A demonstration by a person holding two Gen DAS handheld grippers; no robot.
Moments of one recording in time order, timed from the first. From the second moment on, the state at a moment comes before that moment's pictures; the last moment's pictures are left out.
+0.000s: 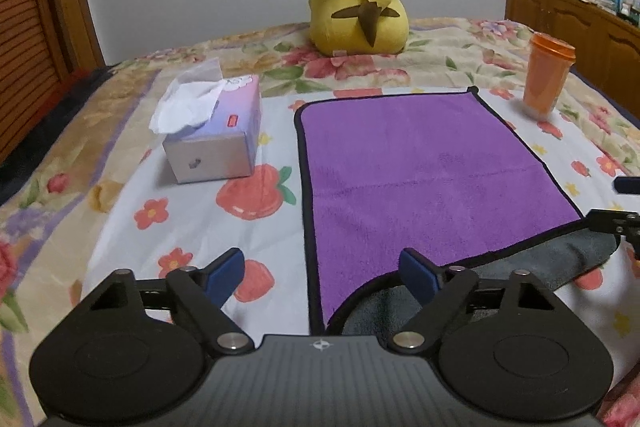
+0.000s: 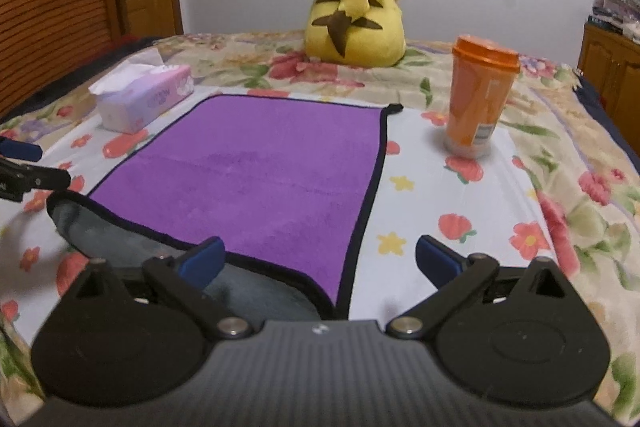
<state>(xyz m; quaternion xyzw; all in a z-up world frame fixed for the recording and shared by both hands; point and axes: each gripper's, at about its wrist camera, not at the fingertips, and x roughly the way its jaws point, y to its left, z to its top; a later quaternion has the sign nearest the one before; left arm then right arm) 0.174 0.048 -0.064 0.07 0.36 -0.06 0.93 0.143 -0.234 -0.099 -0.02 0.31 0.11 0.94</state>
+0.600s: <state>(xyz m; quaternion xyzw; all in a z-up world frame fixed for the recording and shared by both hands) 0.187 0.045 -0.093 0.07 0.42 -0.09 0.90 0.158 -0.234 -0.119 0.01 0.40 0.15 0.90</state>
